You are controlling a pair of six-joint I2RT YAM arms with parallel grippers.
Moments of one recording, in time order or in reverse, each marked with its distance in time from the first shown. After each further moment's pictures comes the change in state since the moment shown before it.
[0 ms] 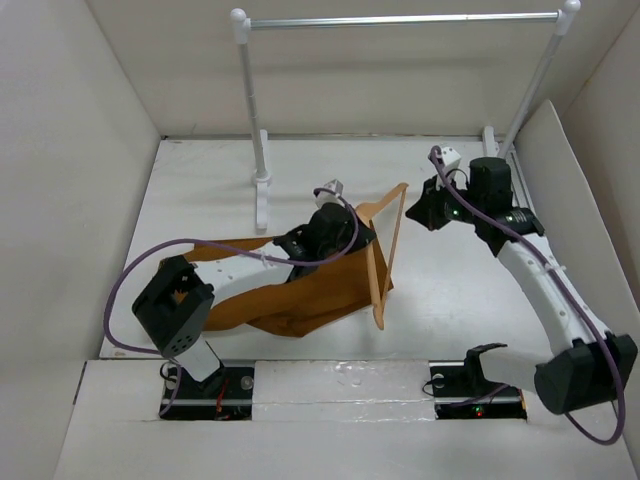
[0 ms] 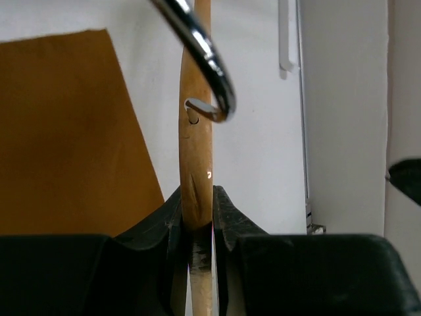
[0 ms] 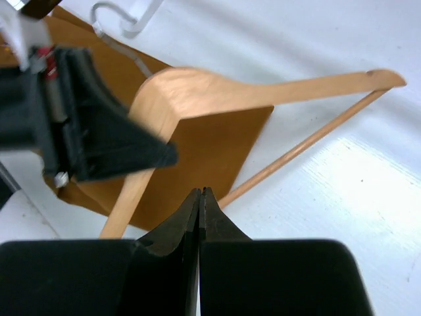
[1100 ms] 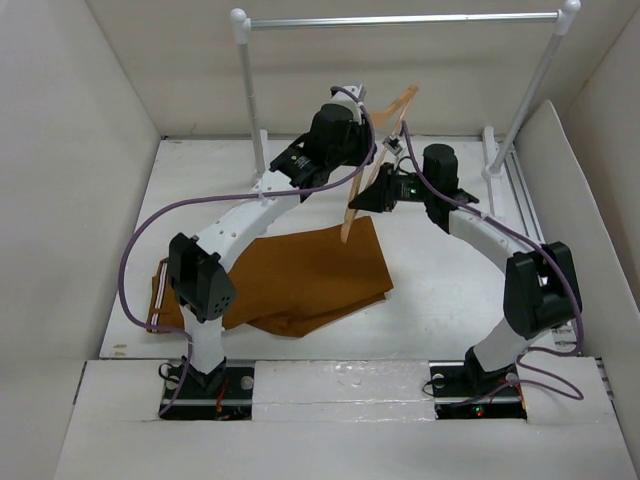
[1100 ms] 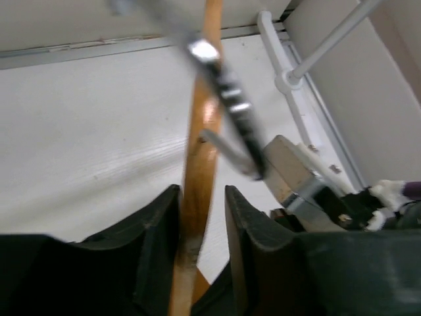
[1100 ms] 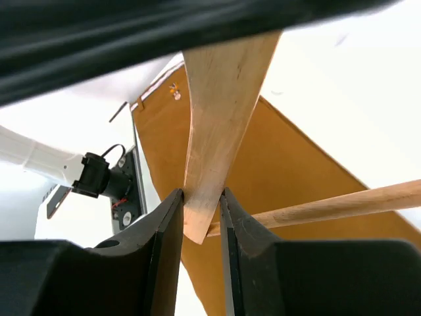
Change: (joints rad) left arm 0.139 0.280 0.874 -0.477 0.017 0.557; right arm 0.100 0.478 0.013 0.750 -0.460 0.475
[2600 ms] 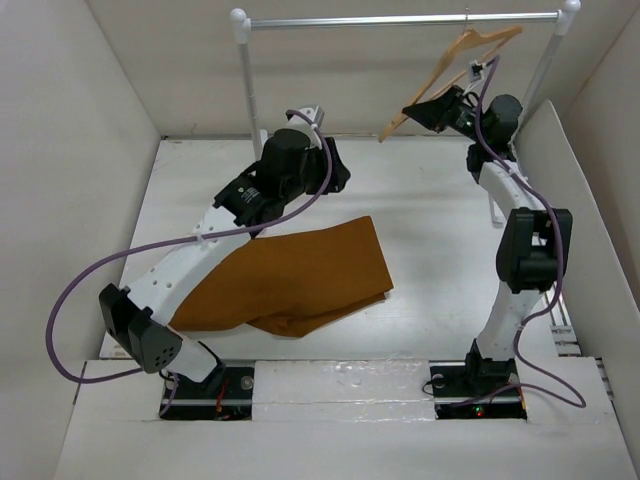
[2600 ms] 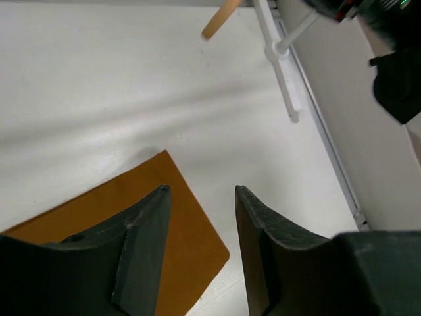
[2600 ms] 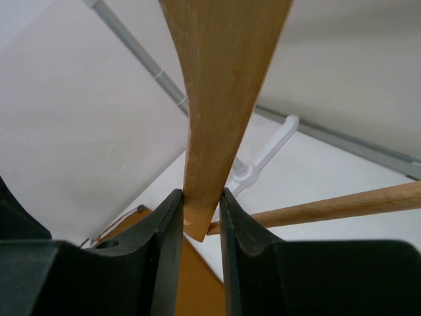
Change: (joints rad) left arm -0.006 -0.417 -0.384 -0.093 -0.002 -0.098; right arm -0.343 0.318 0.464 0.426 0.065 0.394
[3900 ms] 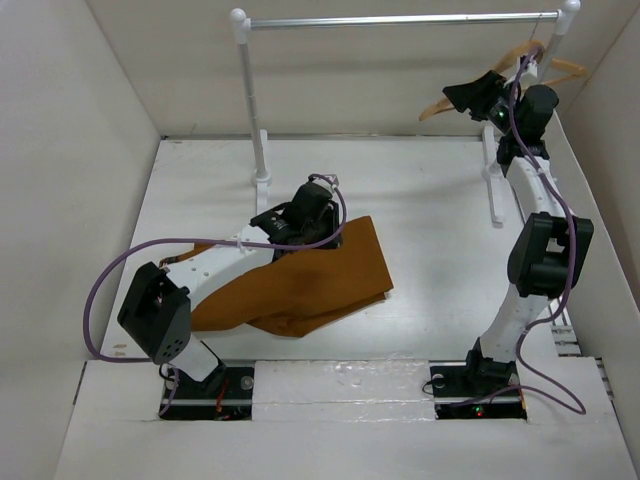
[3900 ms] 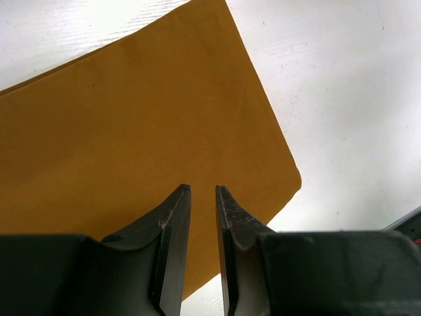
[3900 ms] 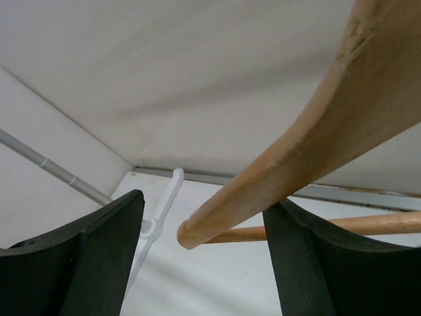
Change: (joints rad) left arm -0.042 0.064 -0.376 0.070 0.061 -0.036; right arm -0.127 -0.039 0.070 -0.299 0.279 -0.190
